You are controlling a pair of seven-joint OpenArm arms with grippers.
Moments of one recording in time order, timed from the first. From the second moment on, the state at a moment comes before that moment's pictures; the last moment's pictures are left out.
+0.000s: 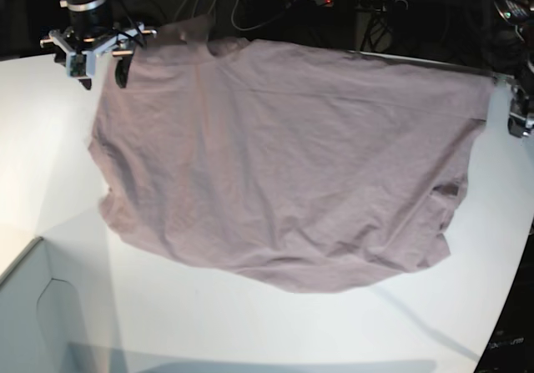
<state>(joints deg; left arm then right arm) 9.6 -10.1 -51.3 86.0 -49.0 0.3 47.8 -40.1 1.5 16.1 102.2 -0.8 9.9 -6.6</state>
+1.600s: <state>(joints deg) -11.9 -13.3 -27.6 50.5 -23.9 -0.4 21.8 -19.8 8.2 16.1 92.1 -1.1 19.6 -22.0</state>
